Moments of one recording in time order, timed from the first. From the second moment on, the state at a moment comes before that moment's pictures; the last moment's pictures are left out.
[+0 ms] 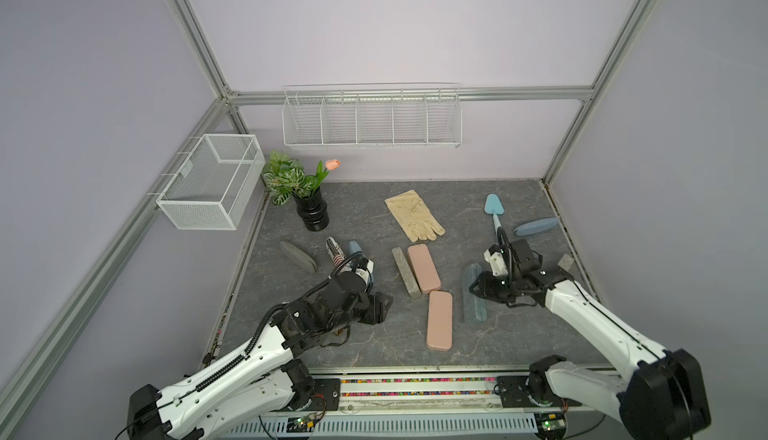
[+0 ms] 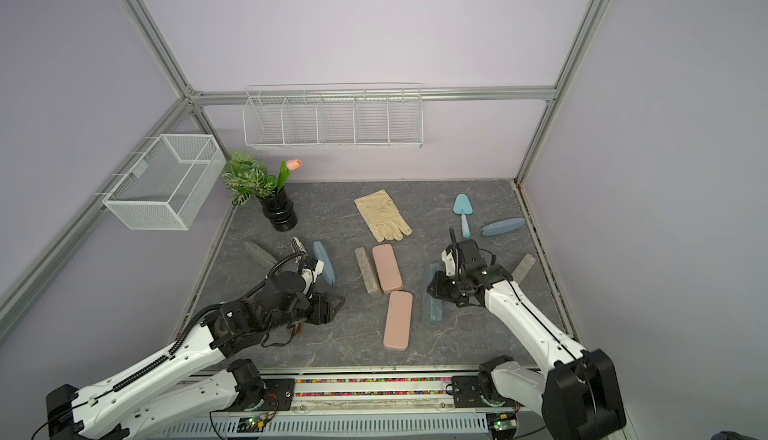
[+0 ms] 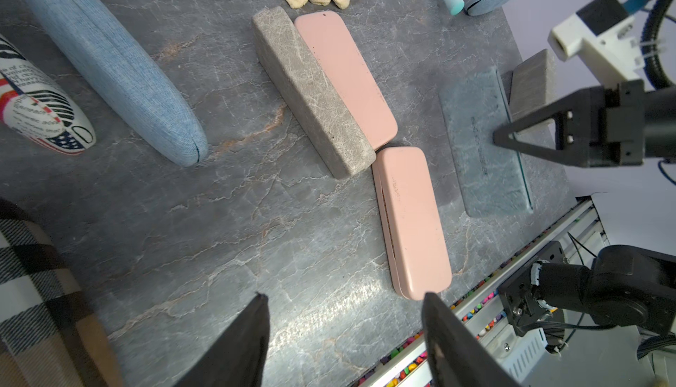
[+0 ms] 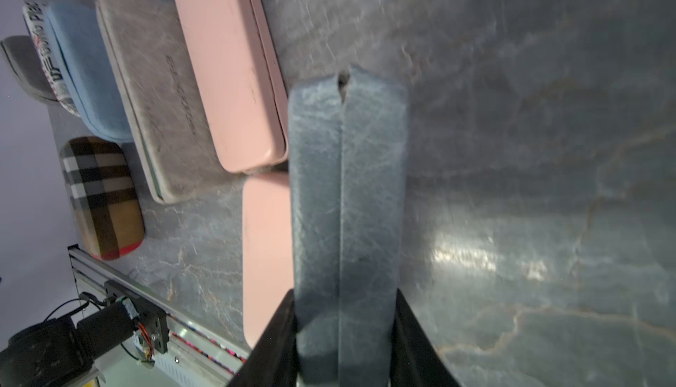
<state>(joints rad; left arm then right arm) -0.92 0.84 0.69 -0.57 -0.02 -0.67 0.36 1.08 0.70 -0.73 -0.32 0.53</state>
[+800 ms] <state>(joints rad) -0.92 0.86 0.69 -0.56 0.00 -0.65 0.61 0.83 0.39 -0.51 -0.32 0.83</state>
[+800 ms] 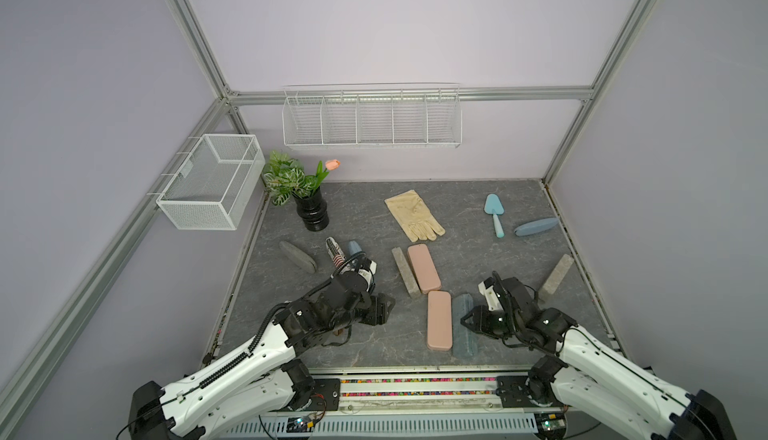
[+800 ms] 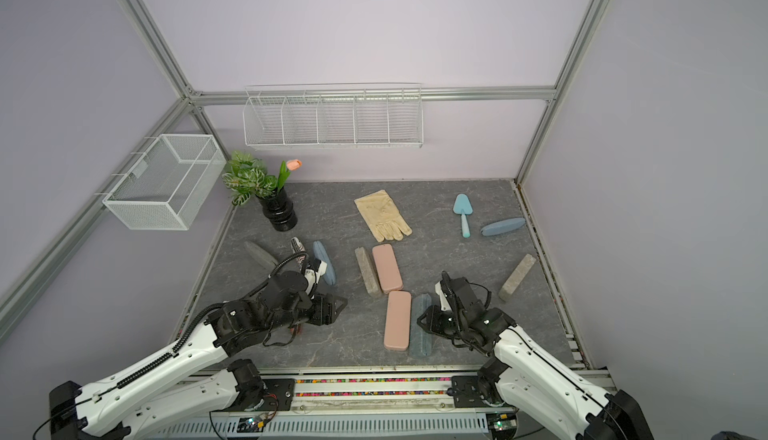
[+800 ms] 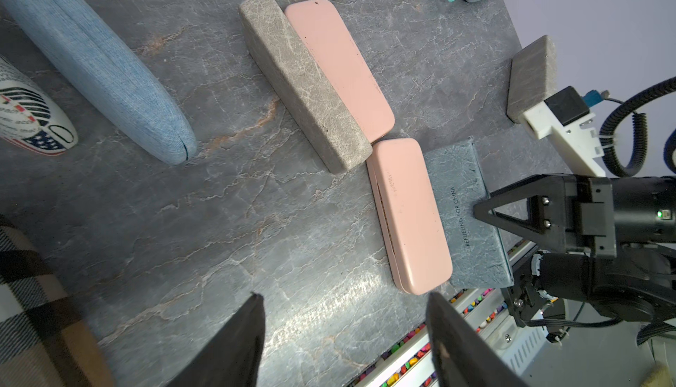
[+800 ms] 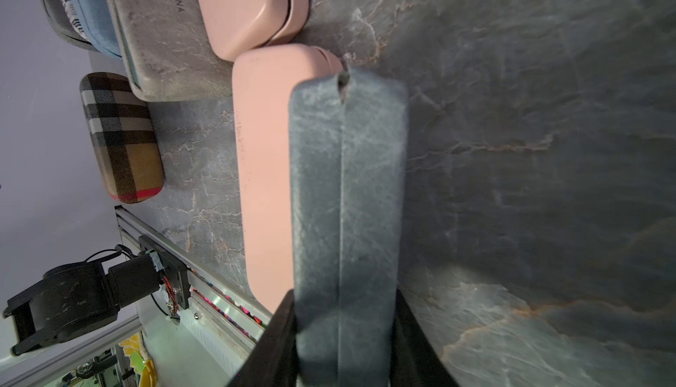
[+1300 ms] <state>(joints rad) -0.92 0.86 0.69 -0.56 0.00 -0.65 0.71 1.01 0.42 -0.33 -0.31 0.86</state>
